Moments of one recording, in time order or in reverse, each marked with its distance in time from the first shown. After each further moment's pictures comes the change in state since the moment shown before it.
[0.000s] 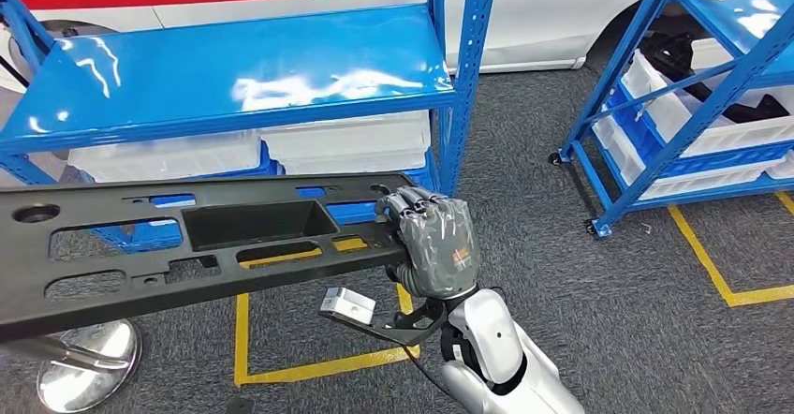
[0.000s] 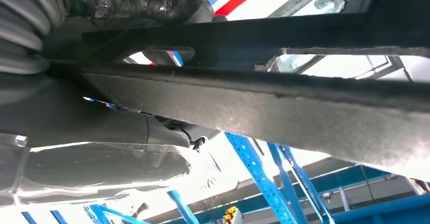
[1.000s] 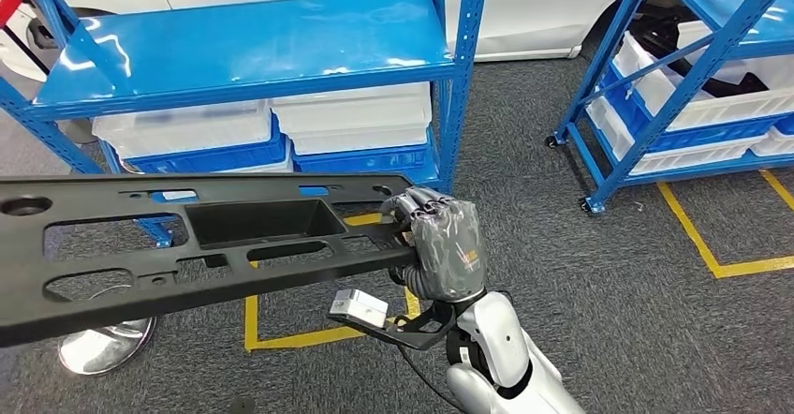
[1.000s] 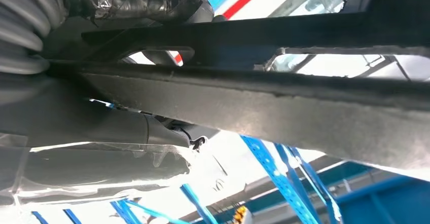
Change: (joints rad) left arm 0.000 0.000 0.002 0.000 -0.002 0.003 -0.004; right arm 0.030 -0.002 -0.025 -0.031 -0.072 -0.025 -0.041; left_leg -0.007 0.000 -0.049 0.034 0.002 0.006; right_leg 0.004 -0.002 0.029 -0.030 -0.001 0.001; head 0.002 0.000
